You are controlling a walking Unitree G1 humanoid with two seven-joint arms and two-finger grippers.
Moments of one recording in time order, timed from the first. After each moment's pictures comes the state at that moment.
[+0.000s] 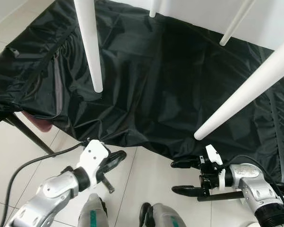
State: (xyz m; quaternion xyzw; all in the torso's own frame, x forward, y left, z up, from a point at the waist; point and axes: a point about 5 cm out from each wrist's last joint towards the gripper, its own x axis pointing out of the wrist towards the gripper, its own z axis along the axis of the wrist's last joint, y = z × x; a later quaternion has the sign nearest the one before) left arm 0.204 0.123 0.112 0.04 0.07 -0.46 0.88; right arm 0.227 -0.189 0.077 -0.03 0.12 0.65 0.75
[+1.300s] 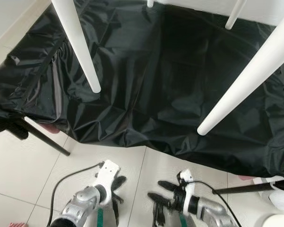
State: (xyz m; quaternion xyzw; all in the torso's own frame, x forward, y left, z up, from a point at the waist) left arm 0.225 0.126 -0.036 0.02 0.31 -0.29 0.91; right arm 0.205 -0.159 -0.034 0.14 0.26 0.35 0.89
